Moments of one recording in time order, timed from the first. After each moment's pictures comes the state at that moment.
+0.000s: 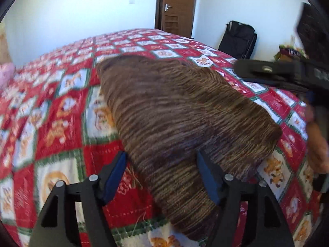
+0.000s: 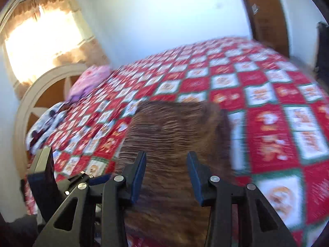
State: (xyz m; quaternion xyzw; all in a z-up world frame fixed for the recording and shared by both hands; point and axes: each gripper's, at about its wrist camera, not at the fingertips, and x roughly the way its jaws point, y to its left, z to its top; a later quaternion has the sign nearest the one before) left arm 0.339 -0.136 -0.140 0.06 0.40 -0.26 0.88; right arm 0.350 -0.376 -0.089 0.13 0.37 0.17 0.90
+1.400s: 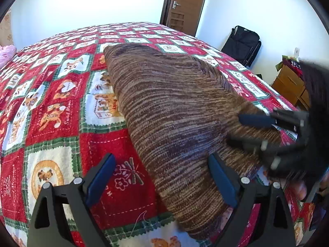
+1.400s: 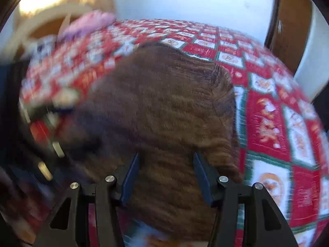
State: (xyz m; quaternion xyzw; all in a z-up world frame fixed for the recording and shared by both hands) left arm 0.337 -0.126 -0.152 0.02 0.42 -0.26 0.87; right arm 0.309 -0.335 -0.136 -0.11 0.42 0.14 0.89
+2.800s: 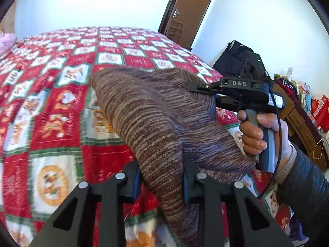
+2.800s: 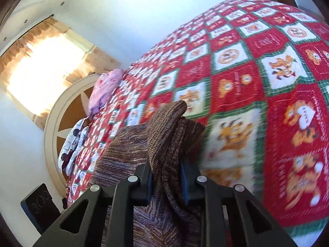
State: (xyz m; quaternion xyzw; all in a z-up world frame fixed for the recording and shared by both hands) left arm 0.332 -0.111 -0.106 -0.04 0.41 -0.28 0.87; right arm 0.437 -0.417 -0.121 0.28 0.41 0.25 0.83
